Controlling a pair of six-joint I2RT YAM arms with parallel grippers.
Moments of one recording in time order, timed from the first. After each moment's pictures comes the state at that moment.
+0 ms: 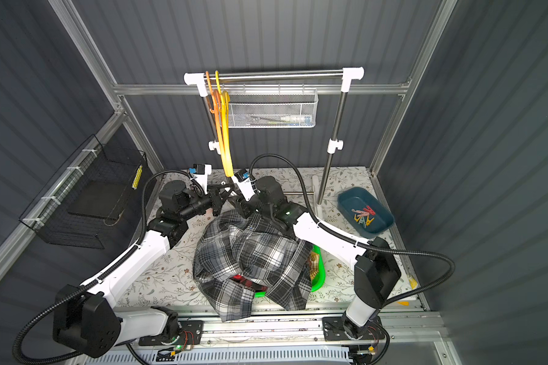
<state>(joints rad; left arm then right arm) -0.35 1.29 0.99 0.16 0.50 -0.41 0.81 1.66 1.39 -0.01 -0.17 0.05</state>
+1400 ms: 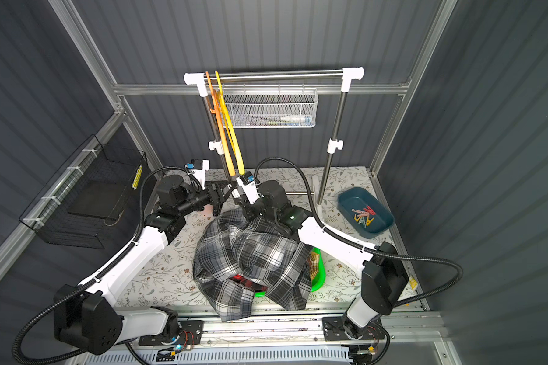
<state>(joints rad) -0.31 1.30 1.07 0.09 0.53 -0.46 0.81 1.56 1.28 -0.03 -0.10 0.08</state>
